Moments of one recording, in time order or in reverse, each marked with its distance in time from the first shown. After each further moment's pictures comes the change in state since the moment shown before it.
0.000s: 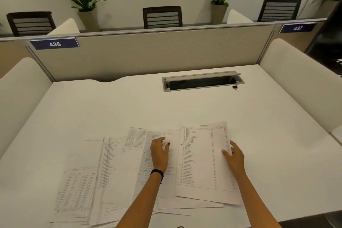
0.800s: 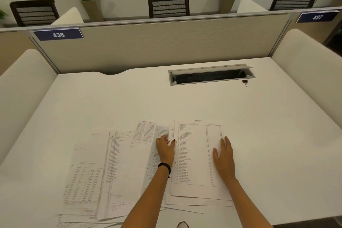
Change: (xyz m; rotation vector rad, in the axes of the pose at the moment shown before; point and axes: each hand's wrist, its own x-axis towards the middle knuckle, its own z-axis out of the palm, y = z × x) left_hand 0.009 -0.004 0.004 -0.107 0.027 -0.204; right_hand -0.014 0.025 0.063 -0.483 -0.020 -0.250
